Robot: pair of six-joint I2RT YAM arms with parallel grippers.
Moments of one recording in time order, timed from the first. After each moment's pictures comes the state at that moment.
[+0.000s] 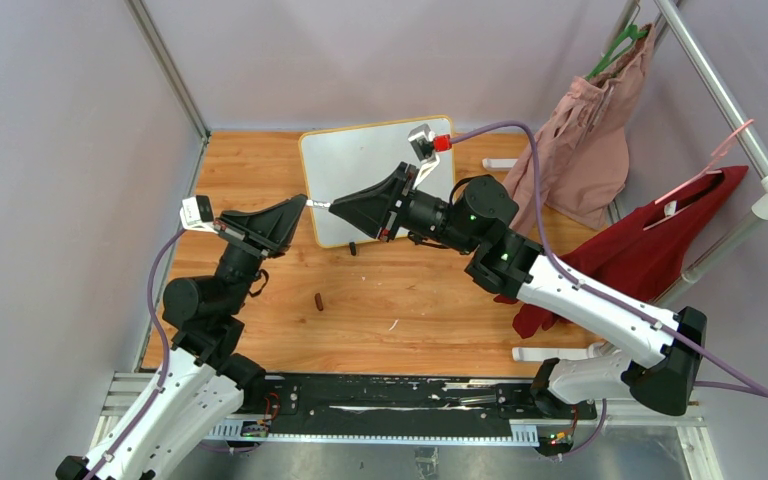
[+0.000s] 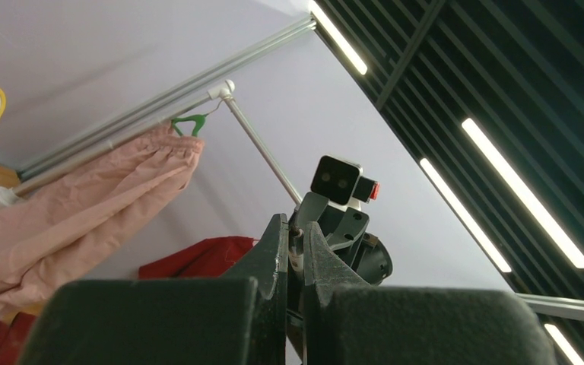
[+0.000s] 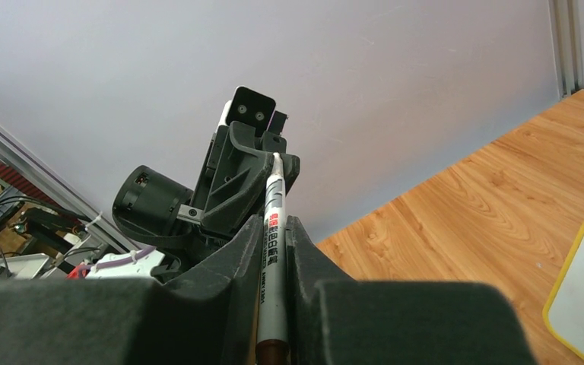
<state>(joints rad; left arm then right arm) -0.48 0.53 0.54 0.56 0.06 -1.36 1.00 1.26 1.25 0.29 -0.25 0.58</state>
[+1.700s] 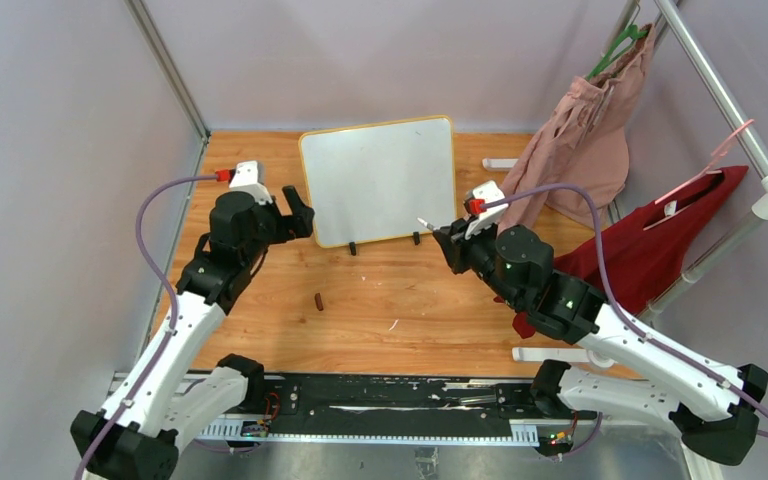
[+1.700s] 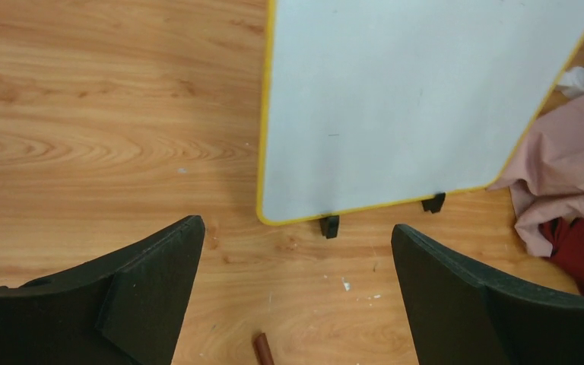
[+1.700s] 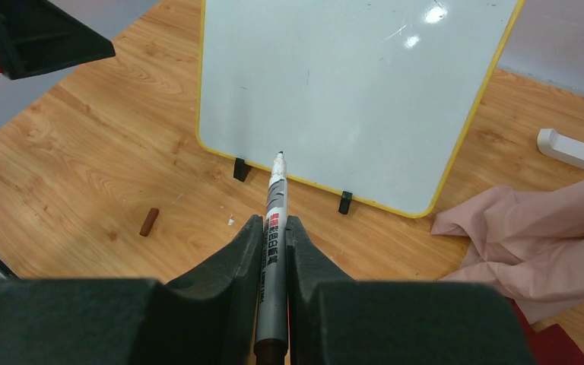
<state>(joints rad) -0.36 0.86 0.87 -0.34 -0.15 -0.35 0.99 0.87 0.94 -0.23 0.40 0.13</state>
